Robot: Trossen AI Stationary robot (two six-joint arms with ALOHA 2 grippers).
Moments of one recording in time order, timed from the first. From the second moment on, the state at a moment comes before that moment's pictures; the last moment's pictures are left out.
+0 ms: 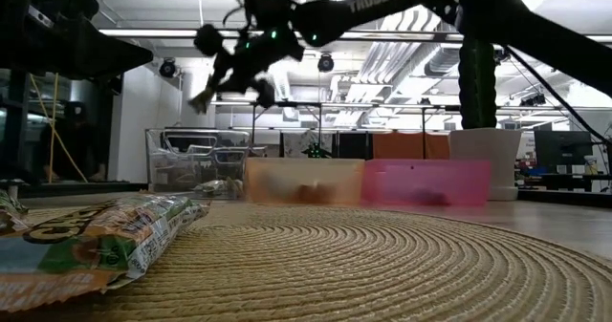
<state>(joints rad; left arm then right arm) -0.20 0.05 0.01 0.05 -0.28 -0.06 -0.31 2.46 2.31 -0.10 0.19 0.62</state>
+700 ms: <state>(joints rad) -0.20 0.05 0.01 0.05 -0.28 -0.06 -0.31 2.54 2.31 -0.41 0.15 0.76</state>
